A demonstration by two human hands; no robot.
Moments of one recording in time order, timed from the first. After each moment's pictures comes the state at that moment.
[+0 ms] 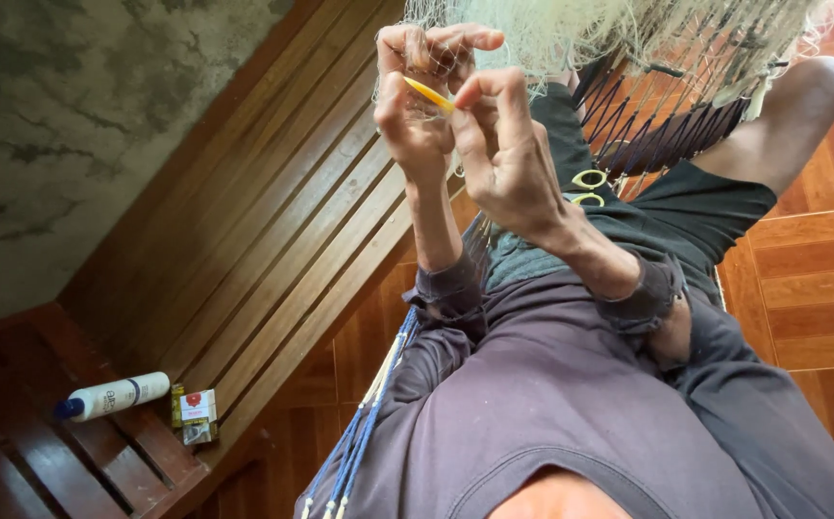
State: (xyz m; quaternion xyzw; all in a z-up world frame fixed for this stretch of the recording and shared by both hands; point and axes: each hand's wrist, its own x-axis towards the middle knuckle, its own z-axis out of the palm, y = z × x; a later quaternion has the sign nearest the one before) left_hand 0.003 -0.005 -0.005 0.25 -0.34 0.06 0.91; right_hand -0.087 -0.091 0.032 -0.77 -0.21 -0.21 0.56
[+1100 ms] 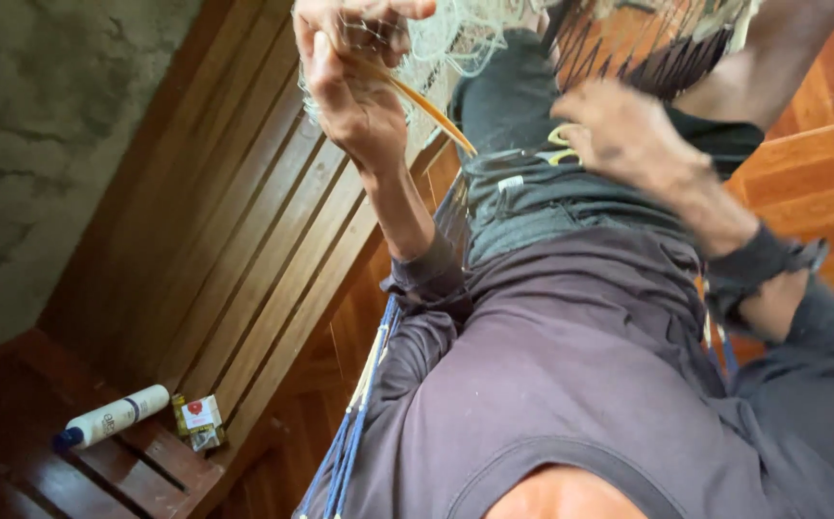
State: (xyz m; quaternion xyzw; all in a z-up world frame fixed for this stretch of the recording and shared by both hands) left_hand 0.005 -0.001 0.008 0.37 -0.32 0.16 0.86; right_hand -0.084 -0.273 -0.107 -0.98 -0.17 -0.03 0.10
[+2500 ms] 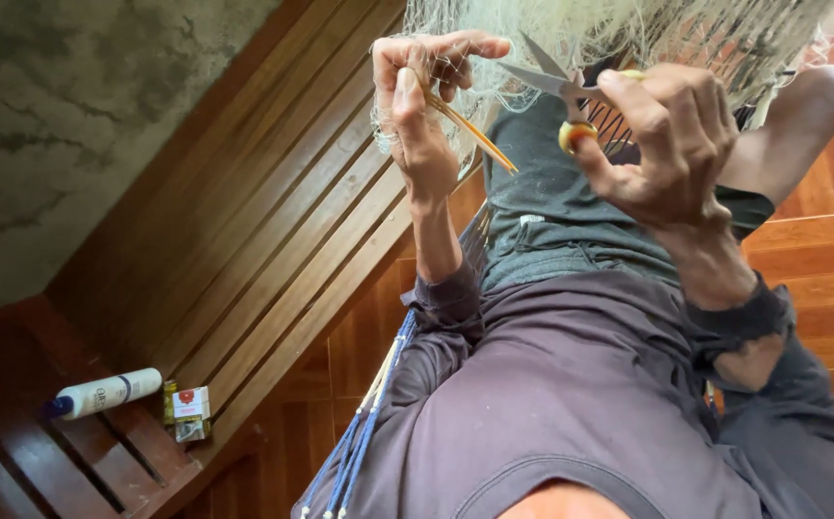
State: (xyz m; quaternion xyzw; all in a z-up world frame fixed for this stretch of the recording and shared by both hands) left_hand -0.034 0.001 0.037 0.53 -0.24 0.22 0.78; right_hand -0.095 -0.206 0.019 -0.83 -0.26 -0.49 0.08
